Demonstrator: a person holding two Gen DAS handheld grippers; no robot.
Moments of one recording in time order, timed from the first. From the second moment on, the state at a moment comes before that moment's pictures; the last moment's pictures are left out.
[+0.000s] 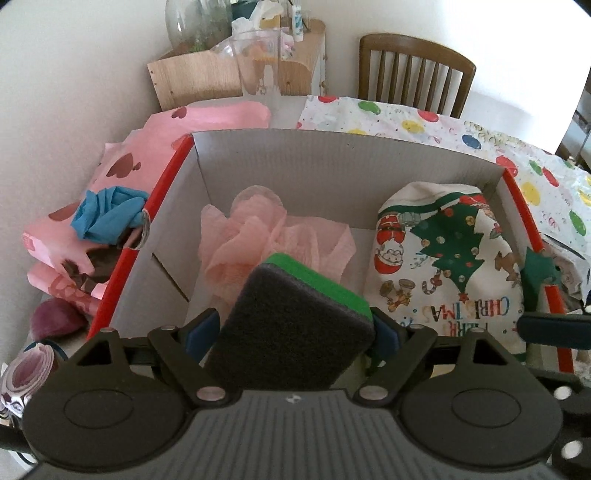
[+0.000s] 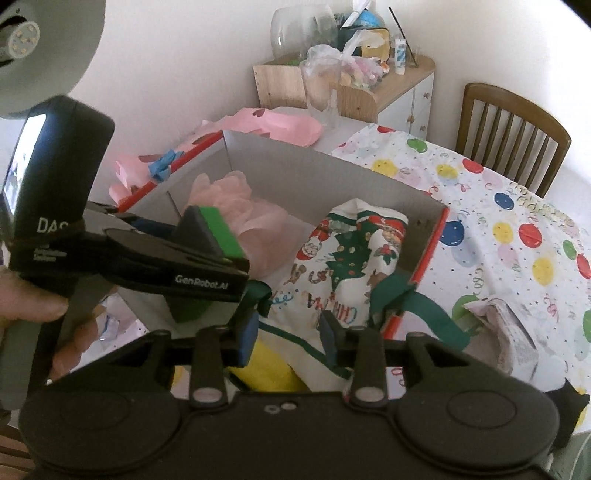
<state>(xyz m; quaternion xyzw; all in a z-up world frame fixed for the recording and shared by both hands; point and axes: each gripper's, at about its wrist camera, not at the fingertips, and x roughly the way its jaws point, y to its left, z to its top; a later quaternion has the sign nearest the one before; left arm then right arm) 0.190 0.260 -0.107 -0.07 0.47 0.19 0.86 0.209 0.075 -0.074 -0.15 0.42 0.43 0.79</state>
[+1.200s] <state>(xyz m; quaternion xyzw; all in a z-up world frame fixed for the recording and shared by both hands) 0.129 0.183 -0.043 -0.05 0.38 0.17 0.91 0.181 -0.055 -0.018 -0.06 0.36 0.45 0.82</state>
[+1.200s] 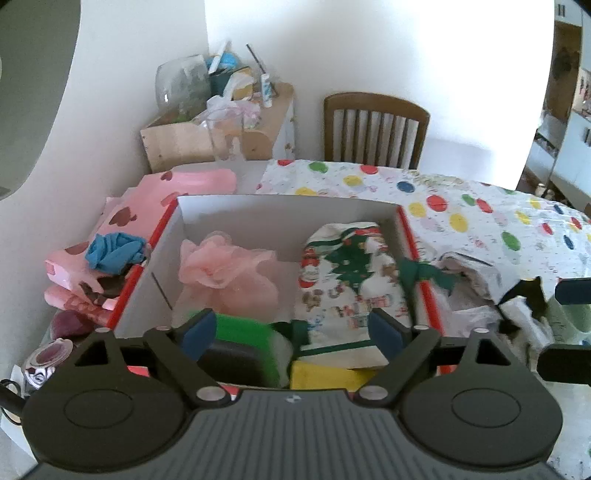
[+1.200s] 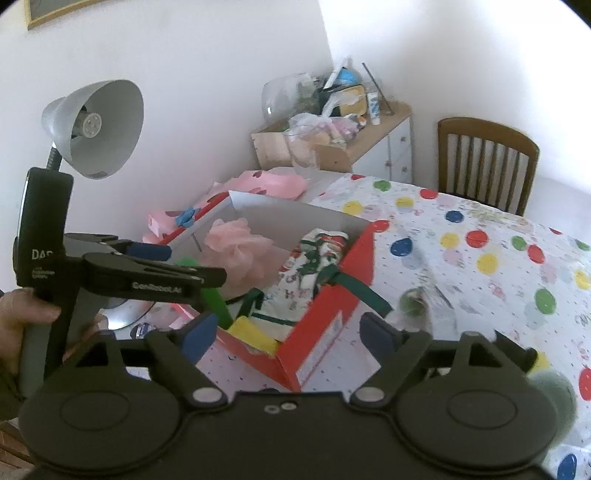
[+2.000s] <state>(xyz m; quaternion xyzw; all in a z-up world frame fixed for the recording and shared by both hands) 0.115 0.095 -0.051 -0.09 0.36 0.05 0.93 0.160 -0.189 -0.037 -0.01 0.37 0.36 0.85</state>
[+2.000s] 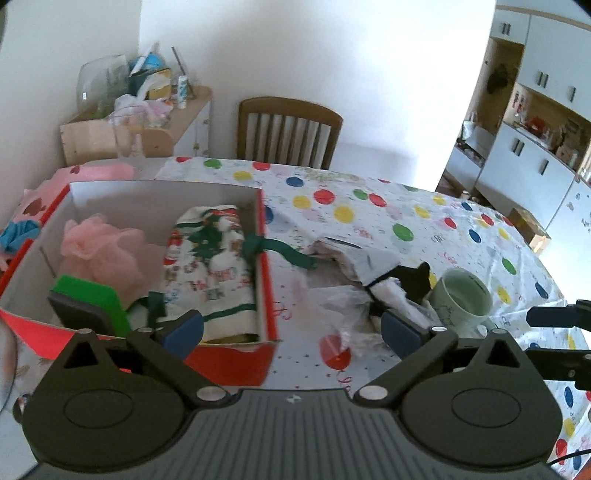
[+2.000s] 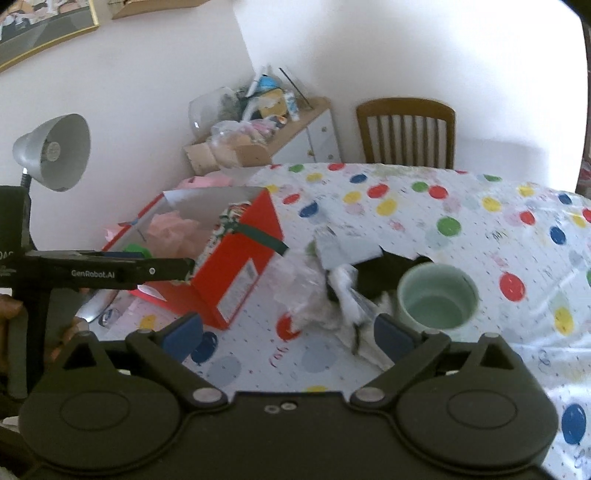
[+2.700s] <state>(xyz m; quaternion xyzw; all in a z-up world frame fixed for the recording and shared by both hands) 0.171 0.027 -0.109 -0.05 0.39 0.02 0.92 0.169 -0.185 -0.074 -0.11 0.37 0.36 0.85</state>
